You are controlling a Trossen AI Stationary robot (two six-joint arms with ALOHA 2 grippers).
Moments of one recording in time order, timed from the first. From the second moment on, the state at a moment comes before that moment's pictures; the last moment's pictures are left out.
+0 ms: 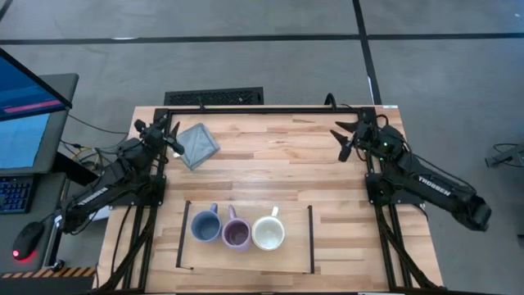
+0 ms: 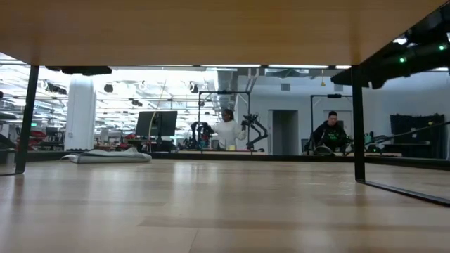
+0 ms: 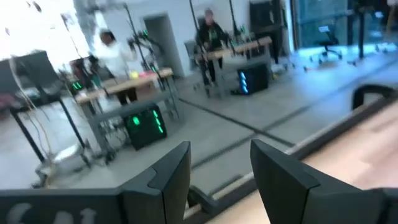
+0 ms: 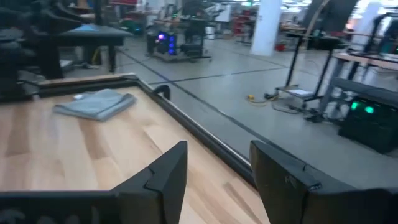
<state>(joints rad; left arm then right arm) 0.60 0.07 0.18 -0.08 -0.49 0.22 -0.73 0.39 0.17 0.13 -0.14 -0.15</state>
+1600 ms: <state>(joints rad) 0.99 0.00 0.11 -0.15 -0.10 0.17 -1.08 0.08 0.01 0.06 -0.52 -0.05</state>
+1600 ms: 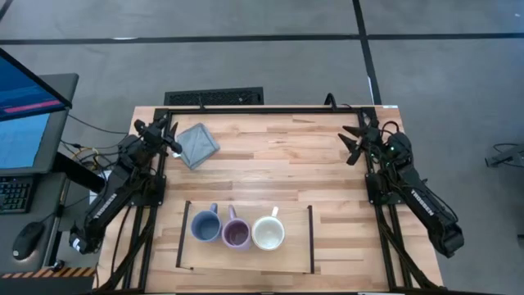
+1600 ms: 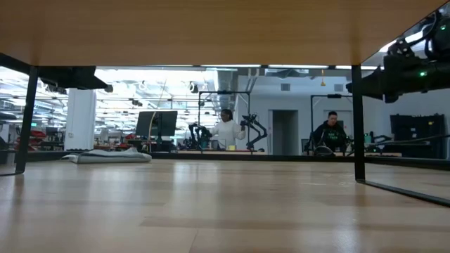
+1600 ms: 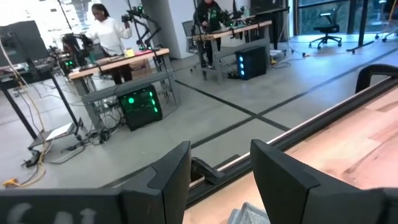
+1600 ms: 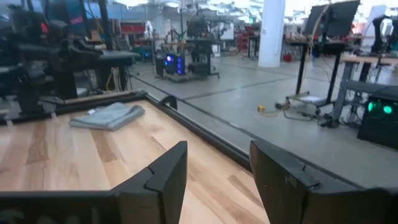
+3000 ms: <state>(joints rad) 0.99 0.00 0.06 -0.08 -0.09 0.09 -0.98 0.02 0.01 0.06 -0.52 0.00</state>
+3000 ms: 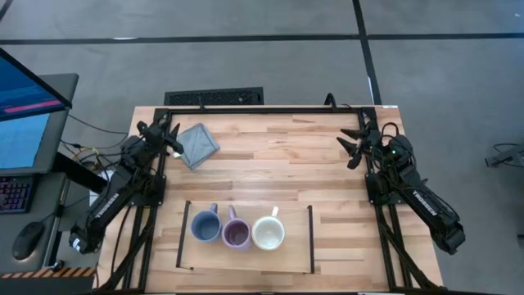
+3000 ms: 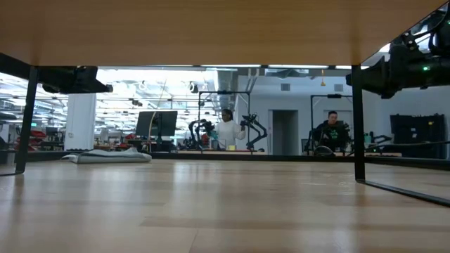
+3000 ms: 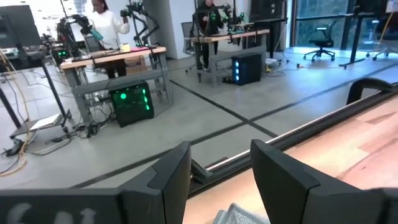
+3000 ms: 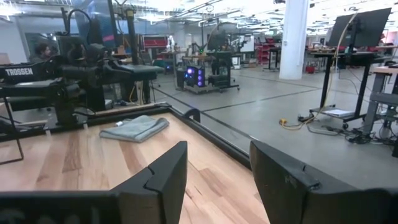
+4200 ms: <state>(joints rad) 0.99 0.00 0.01 0.03 -0.01 0.03 -0.98 0.02 0.01 0.06 -0.52 -0.01</state>
